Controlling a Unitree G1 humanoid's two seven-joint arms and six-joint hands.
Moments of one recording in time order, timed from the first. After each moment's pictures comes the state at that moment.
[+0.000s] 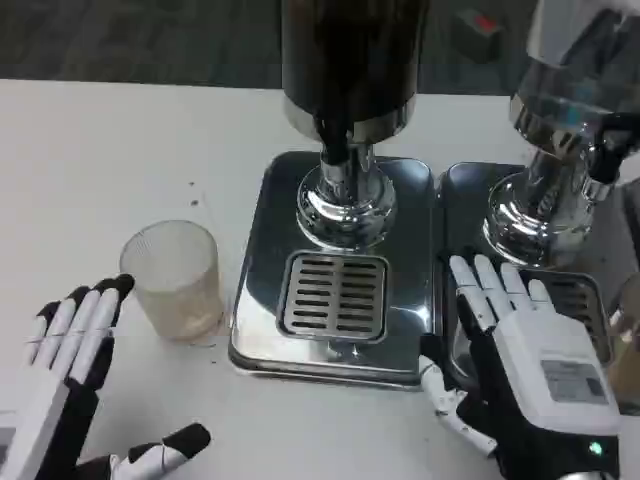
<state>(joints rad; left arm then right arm) 0.46 0.55 0.02 0.10 0.76 -0.53 0.52 0.36 -0.23 0.37 -0.29 -1.04 0.11 -0.27</state>
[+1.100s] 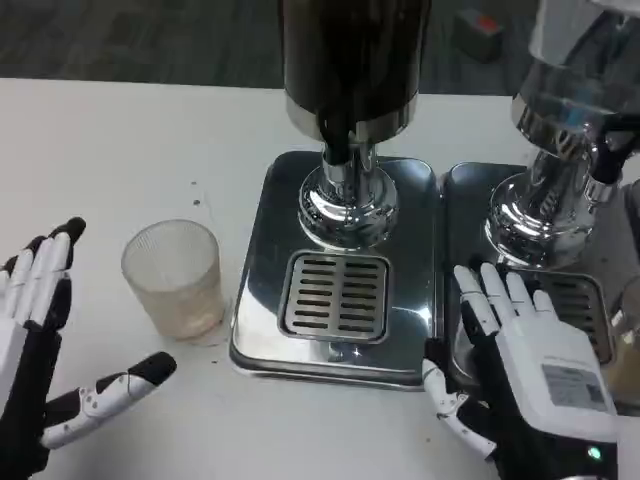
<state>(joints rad) 0.29 0.54 0.05 0.24 0.59 -0.56 0.48 0.37 -0.20 0.38 -0.29 -1.04 0.16 -0.26</state>
